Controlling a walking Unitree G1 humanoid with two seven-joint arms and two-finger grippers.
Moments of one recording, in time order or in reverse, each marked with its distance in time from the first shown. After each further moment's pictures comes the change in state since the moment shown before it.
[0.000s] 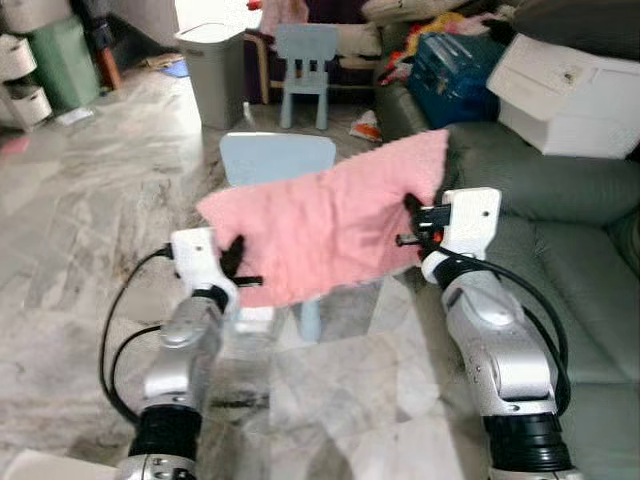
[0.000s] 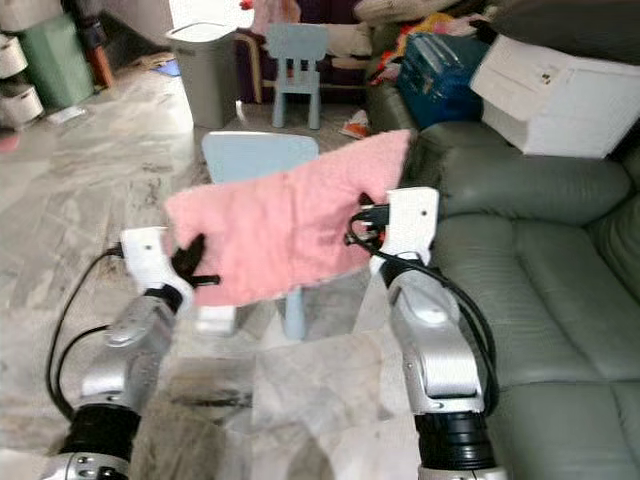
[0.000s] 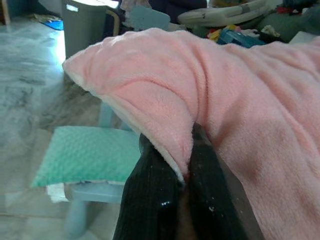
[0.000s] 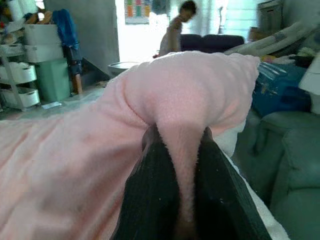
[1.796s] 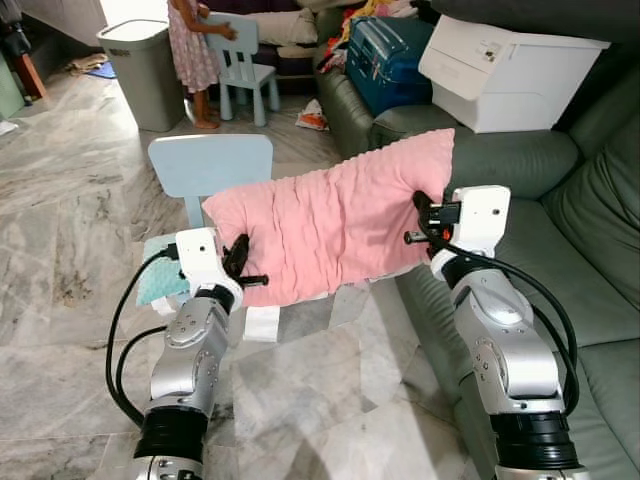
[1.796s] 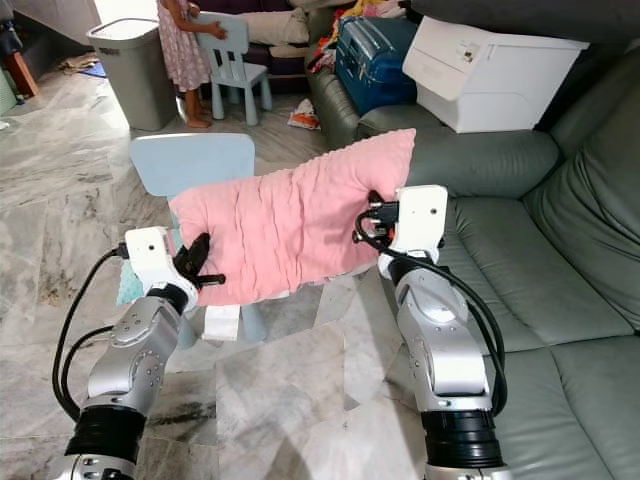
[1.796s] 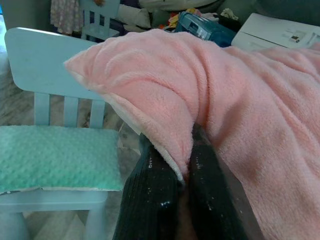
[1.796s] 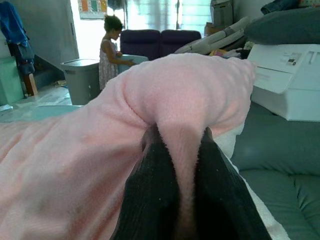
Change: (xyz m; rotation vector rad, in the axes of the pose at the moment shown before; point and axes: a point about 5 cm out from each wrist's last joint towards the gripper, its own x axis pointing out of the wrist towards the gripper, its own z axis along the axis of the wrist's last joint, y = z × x) left arm 0.000 -0.005 0.000 -0.014 -0.008 -0.008; right arm 0.000 -0.008 0.002 -0.010 -0.003 -0.020
